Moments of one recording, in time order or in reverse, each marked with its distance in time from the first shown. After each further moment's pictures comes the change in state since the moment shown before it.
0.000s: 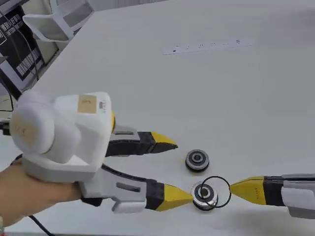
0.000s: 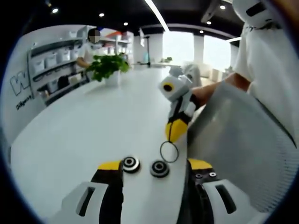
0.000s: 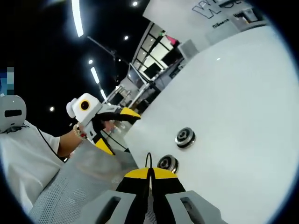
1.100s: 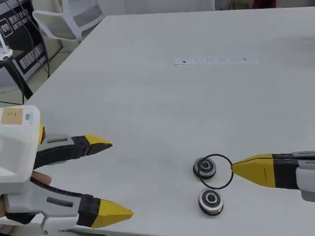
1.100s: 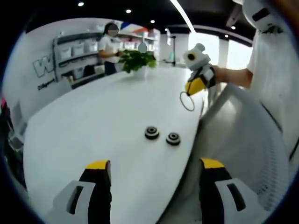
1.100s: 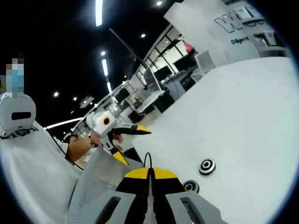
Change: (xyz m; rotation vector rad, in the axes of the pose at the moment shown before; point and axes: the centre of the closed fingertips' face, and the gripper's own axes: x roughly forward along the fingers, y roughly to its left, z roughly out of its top) left arm -0.088 0.014 -0.052 -0.150 0.011 0.197; right arm 0.008 0.066 0.053 -0.158 0.006 0.004
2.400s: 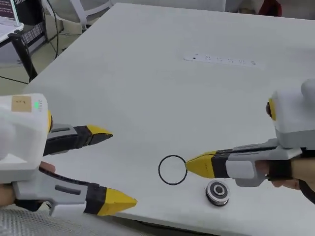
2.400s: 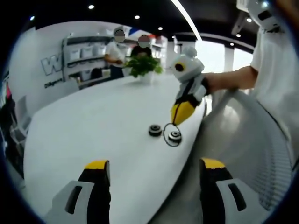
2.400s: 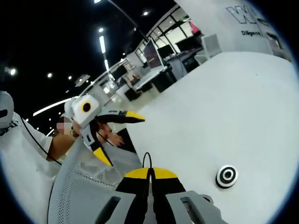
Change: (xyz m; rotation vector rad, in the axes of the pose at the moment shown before) left arm -0.019 0.002 -0.019 -0.041 -0.072 0.039; right arm 0.093 -0.012 -0.029 -0.057 0.247 -0.065
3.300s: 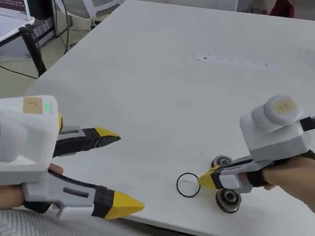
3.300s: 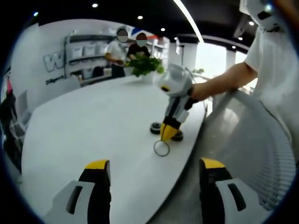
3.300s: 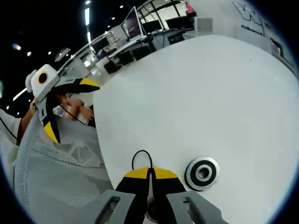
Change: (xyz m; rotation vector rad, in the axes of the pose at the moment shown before) left arm 0.000 0.005 -0.008 -0.031 -0.003 0.006; right arm 0.026 -0.074 -0.042 -0.030 0.237 -0.188
